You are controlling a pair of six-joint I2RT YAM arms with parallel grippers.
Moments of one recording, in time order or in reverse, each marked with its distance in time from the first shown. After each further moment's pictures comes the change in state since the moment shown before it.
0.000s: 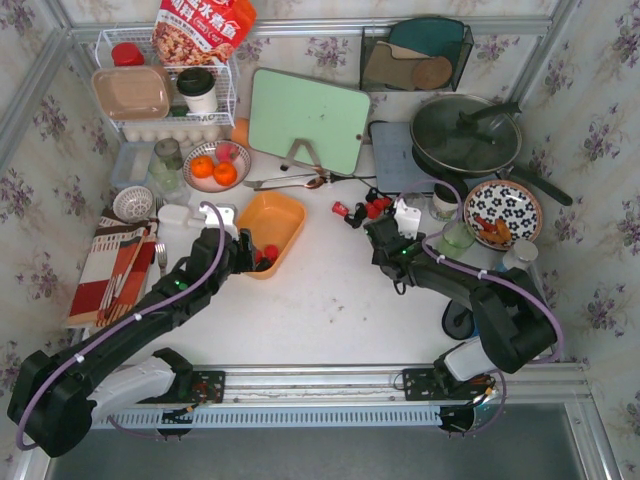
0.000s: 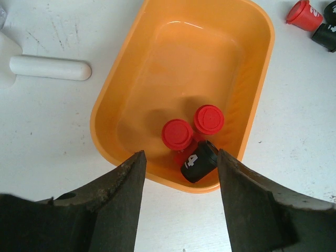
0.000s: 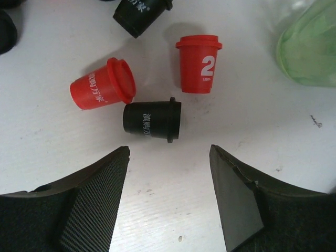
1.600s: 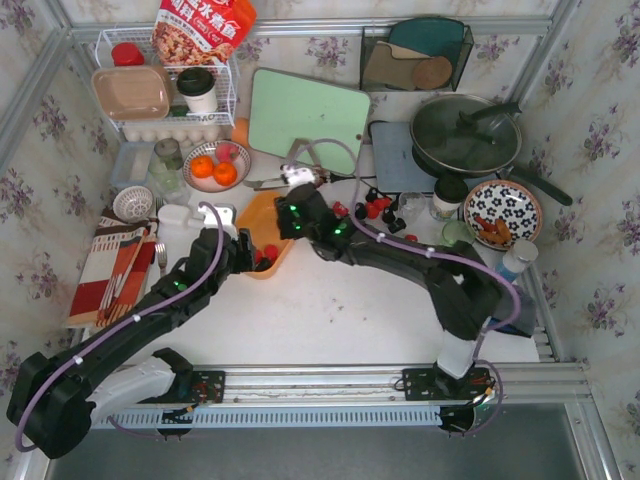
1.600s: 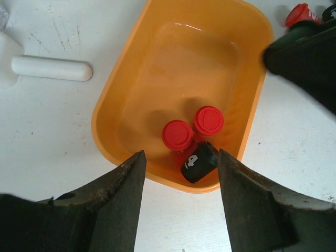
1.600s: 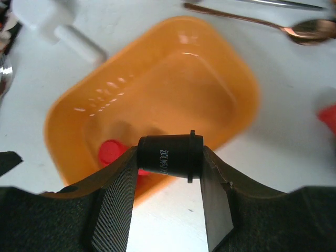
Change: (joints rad) left arm 0.000 0.002 0.002 0.001 0.000 -0.005; right arm 0.277 0.259 0.490 0.233 -0.375 -0.295
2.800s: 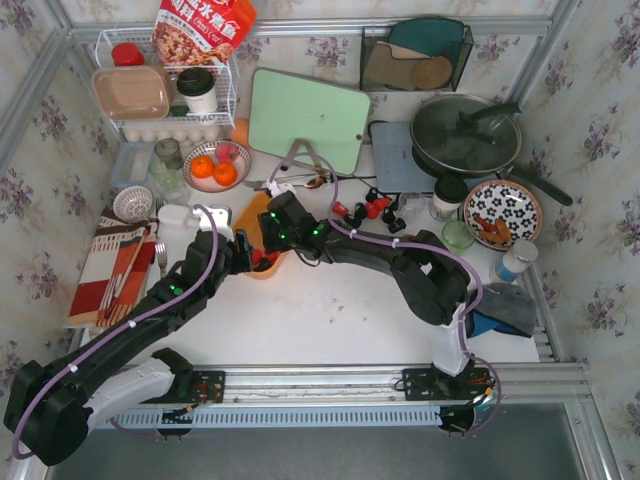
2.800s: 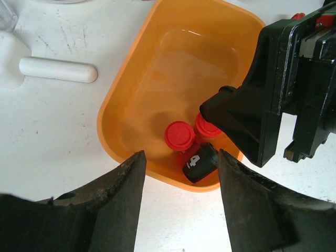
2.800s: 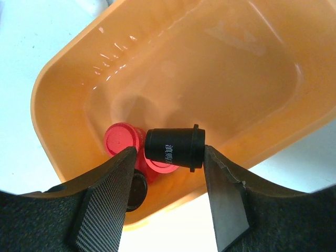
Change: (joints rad) left arm 0.000 -0.055 -0.021 -0.001 -0.020 -0.008; right arm 0.056 0.246 0.162 -0.059 -0.122 0.084
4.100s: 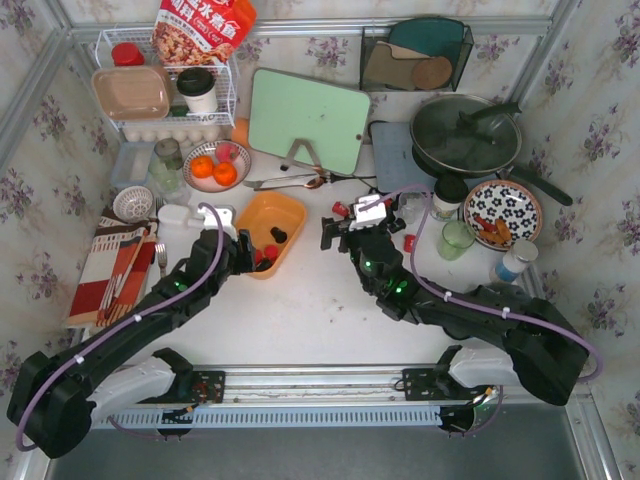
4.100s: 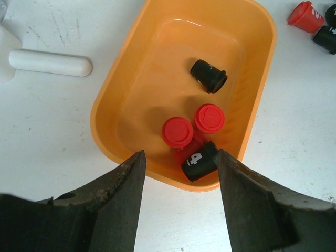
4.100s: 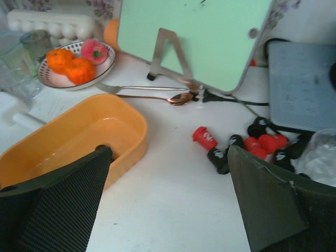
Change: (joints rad) left arm 0.000 0.038 0.004 0.001 0.010 -0.006; right arm 0.000 -0.719 -0.763 0.676 0.441 -0.311
